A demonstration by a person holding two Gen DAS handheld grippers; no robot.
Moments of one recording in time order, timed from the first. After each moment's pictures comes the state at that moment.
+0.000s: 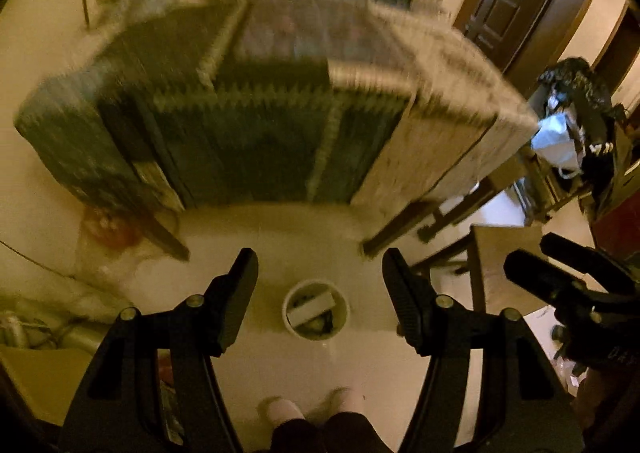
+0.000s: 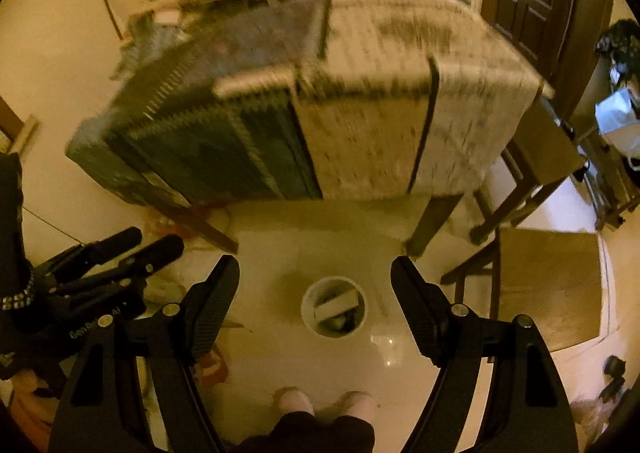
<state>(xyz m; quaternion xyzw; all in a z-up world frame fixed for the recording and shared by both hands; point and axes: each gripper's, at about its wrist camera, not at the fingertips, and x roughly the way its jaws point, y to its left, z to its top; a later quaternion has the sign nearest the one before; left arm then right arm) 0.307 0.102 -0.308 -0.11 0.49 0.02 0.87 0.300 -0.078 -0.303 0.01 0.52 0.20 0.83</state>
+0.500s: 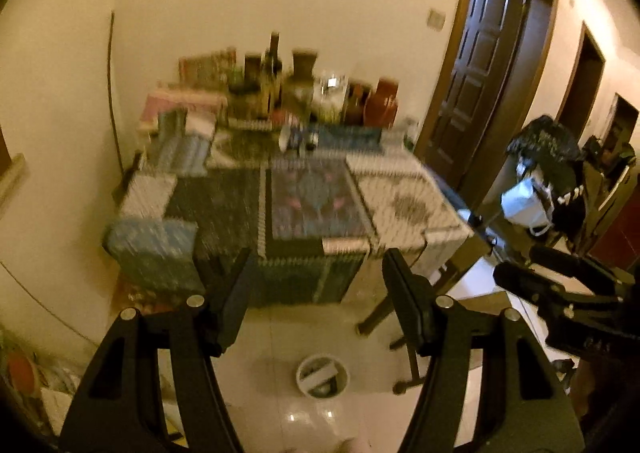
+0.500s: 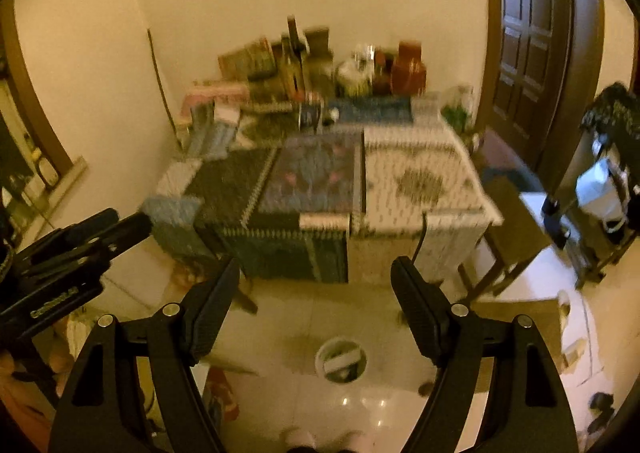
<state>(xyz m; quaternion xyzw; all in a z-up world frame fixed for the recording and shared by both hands) 0.231 0.135 -0.091 -0.08 0.33 0.01 0.94 0.245 -0.065 -0.119 0.00 0.39 0.21 0.90</state>
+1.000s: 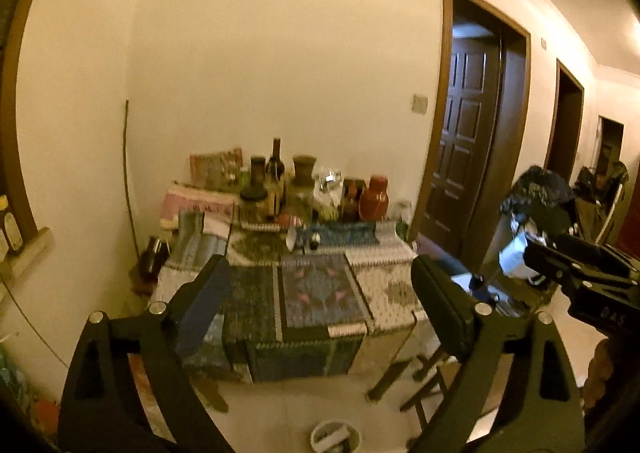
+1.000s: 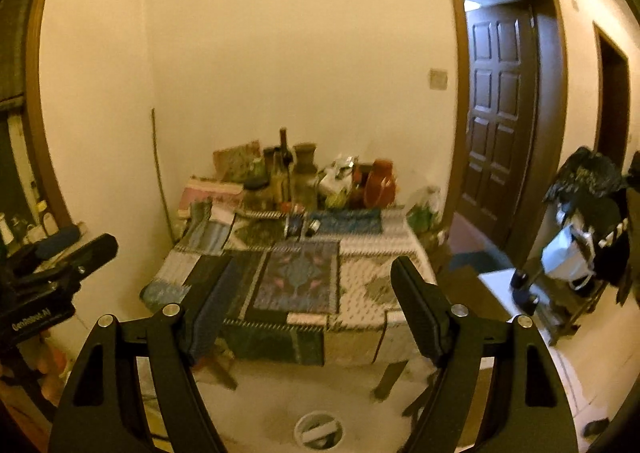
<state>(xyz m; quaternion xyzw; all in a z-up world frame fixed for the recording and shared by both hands) 0.187 0.142 0.009 -0.05 0.19 0.02 0.98 0.207 -0.075 -0.020 0.00 0.23 0.16 0.96</state>
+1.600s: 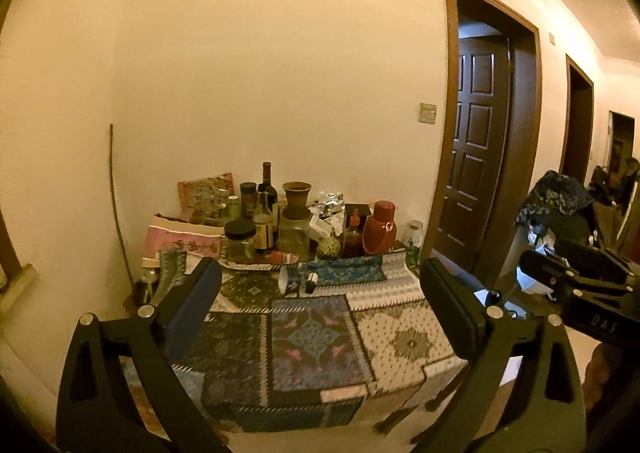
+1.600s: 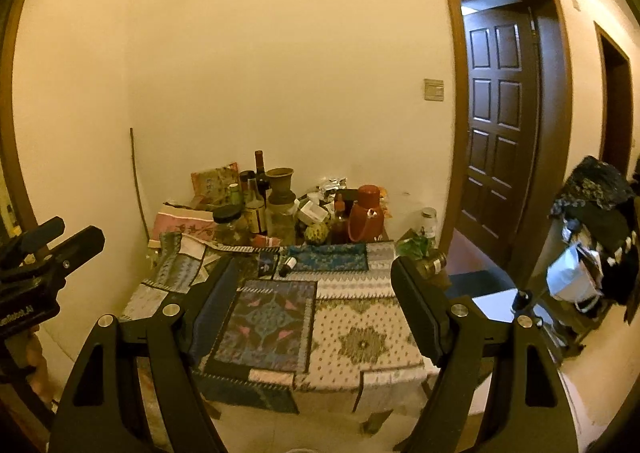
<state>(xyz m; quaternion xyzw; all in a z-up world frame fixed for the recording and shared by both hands) 0.328 0.106 0.023 -0.04 0.17 0.04 0.98 0.326 -0.102 -0.016 0.00 0.21 0.17 0.96</state>
